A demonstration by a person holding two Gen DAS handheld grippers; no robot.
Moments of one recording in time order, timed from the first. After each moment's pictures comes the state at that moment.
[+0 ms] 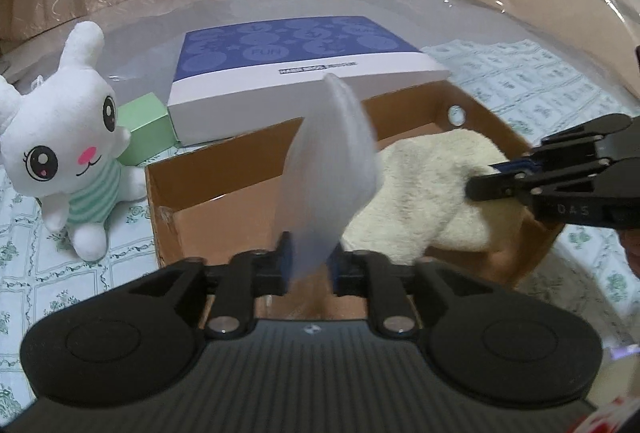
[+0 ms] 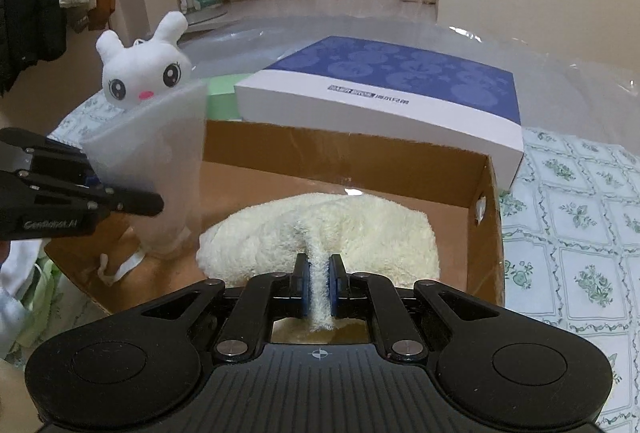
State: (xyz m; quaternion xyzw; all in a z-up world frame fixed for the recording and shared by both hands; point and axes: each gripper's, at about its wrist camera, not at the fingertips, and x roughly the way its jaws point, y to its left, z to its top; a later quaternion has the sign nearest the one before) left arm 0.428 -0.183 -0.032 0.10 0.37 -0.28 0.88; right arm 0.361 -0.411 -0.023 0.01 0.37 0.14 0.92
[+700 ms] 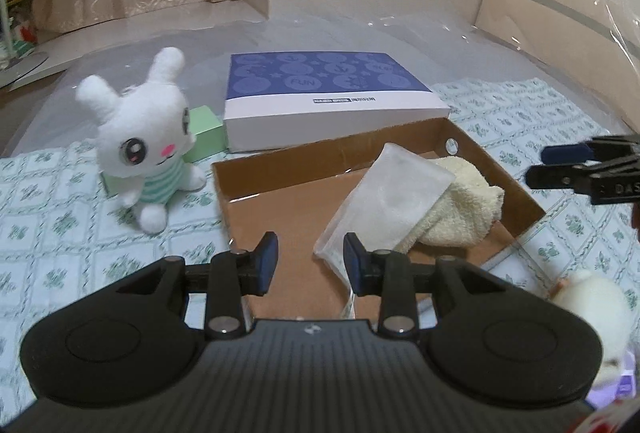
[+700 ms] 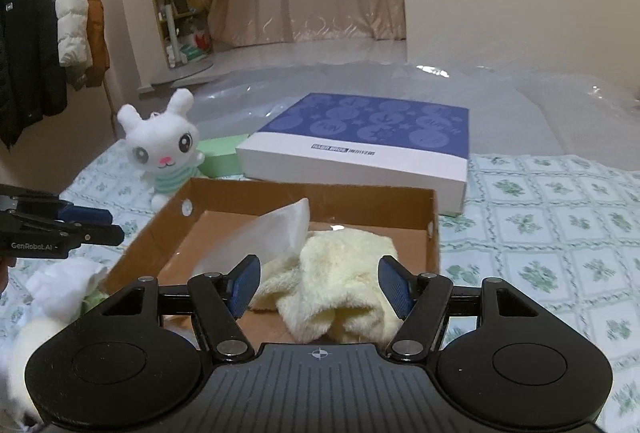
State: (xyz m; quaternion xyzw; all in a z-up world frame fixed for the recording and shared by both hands) left arm 0.370 -0.133 0.024 0.06 0.35 -0.23 0.91; right arm 0.291 -0.430 0.047 0.05 0.32 0.11 0.94
